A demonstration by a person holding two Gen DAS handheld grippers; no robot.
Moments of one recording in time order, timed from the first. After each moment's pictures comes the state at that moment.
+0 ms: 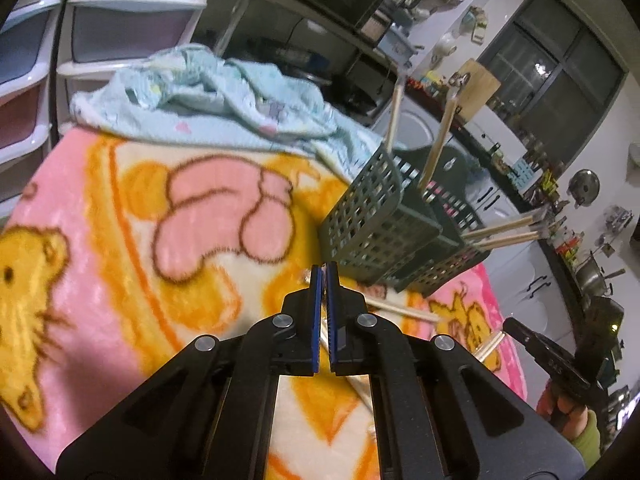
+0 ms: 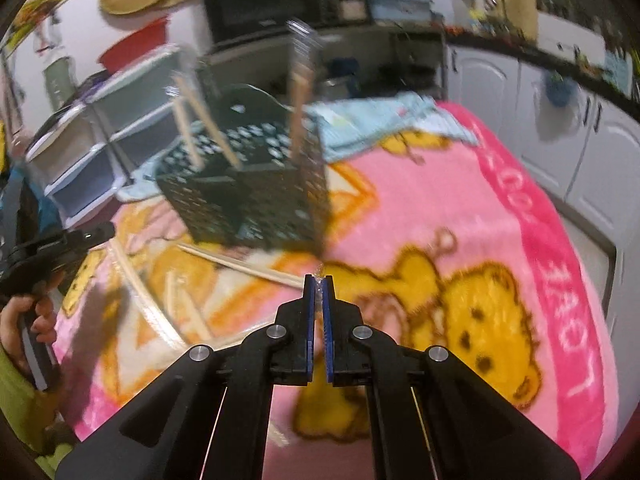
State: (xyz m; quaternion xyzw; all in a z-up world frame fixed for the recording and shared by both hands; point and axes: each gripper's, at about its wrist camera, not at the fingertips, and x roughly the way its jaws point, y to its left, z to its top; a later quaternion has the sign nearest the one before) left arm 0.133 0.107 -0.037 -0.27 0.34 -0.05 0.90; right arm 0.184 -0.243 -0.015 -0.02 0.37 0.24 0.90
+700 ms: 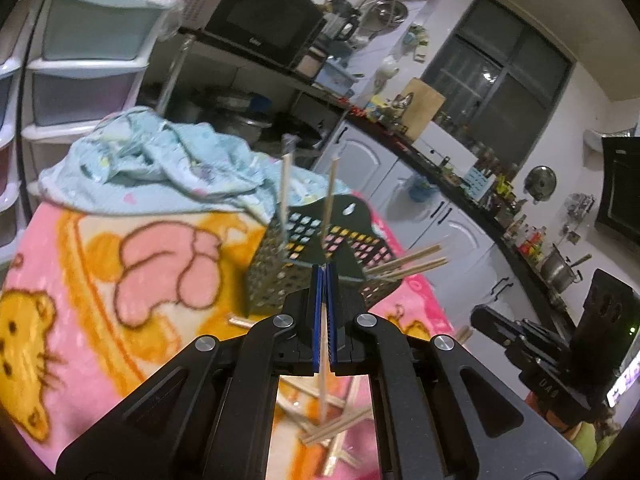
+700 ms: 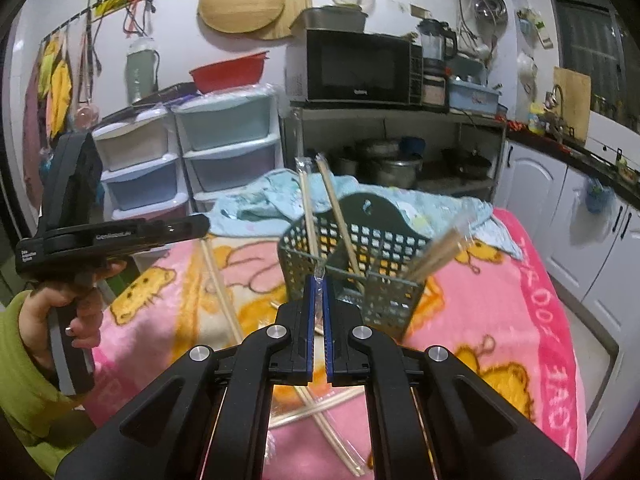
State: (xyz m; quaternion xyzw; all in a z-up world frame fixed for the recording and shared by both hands) left arm 0.114 0.073 0.036 -0.24 0.26 -0.12 0.93; right arm 0.130 -0.178 0.067 -0.08 0.25 0.33 0.91
